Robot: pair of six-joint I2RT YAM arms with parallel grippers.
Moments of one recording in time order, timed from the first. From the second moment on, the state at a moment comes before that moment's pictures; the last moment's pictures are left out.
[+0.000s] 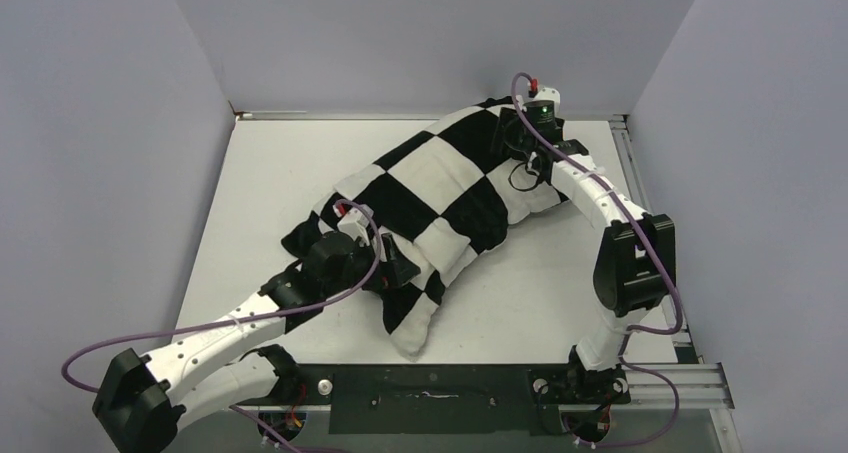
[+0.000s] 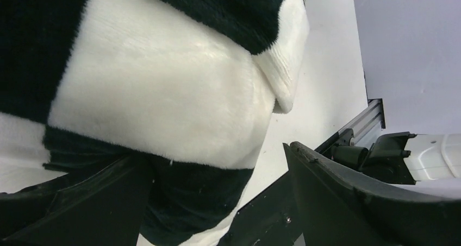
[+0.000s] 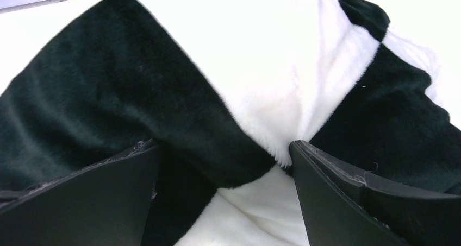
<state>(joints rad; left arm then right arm) -0.76 0.97 0.56 -0.09 0.06 -0.82 0.26 1.78 1.46 -0.30 0.18 0.34</state>
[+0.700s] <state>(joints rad) -0.20 0.92 0.74 -0.30 -0.05 -0.74 0.32 1.33 1.06 -0.38 -0.08 0.36</state>
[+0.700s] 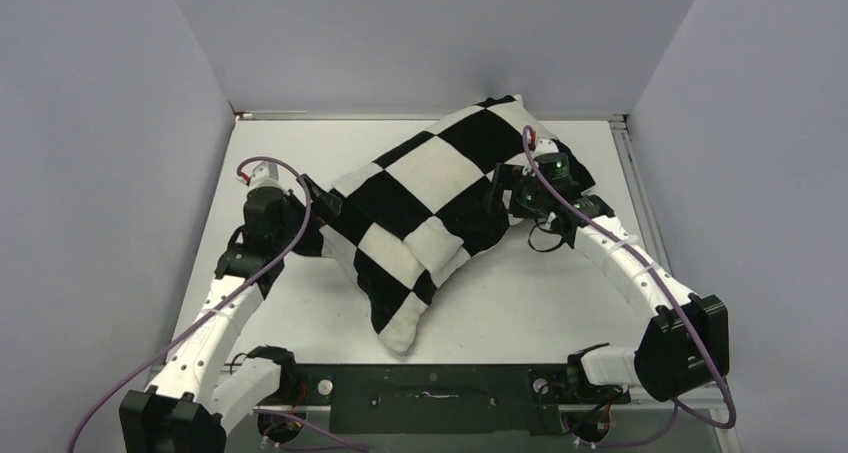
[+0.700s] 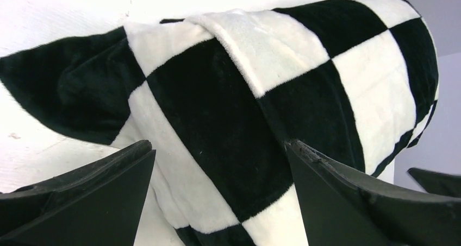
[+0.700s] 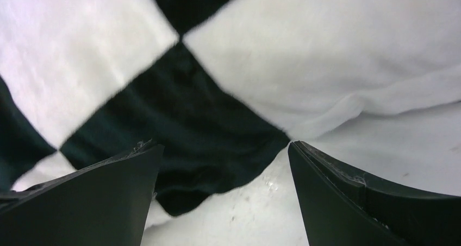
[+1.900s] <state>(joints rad) -0.62 0.87 0.52 -0.04 -0.02 -0.91 0.28 1.26 0.91 -0.29 -0.02 0.38</state>
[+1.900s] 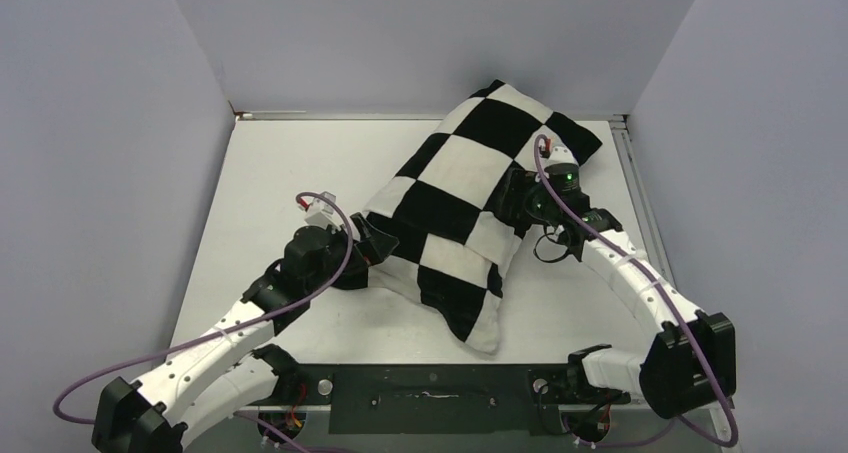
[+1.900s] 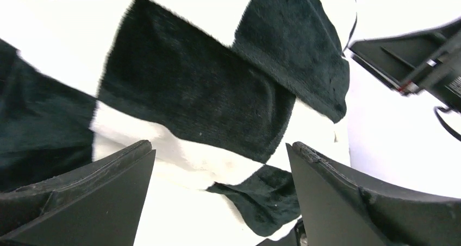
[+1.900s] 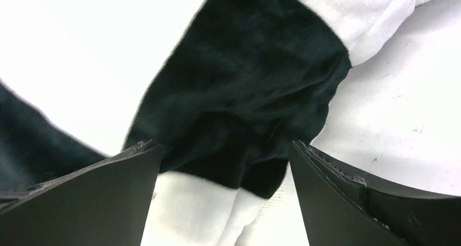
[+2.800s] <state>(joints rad) -0.57 0.96 0.72 -0.24 0.01 -0.67 0.84 1.28 1.06 -0.48 0.28 0.29</state>
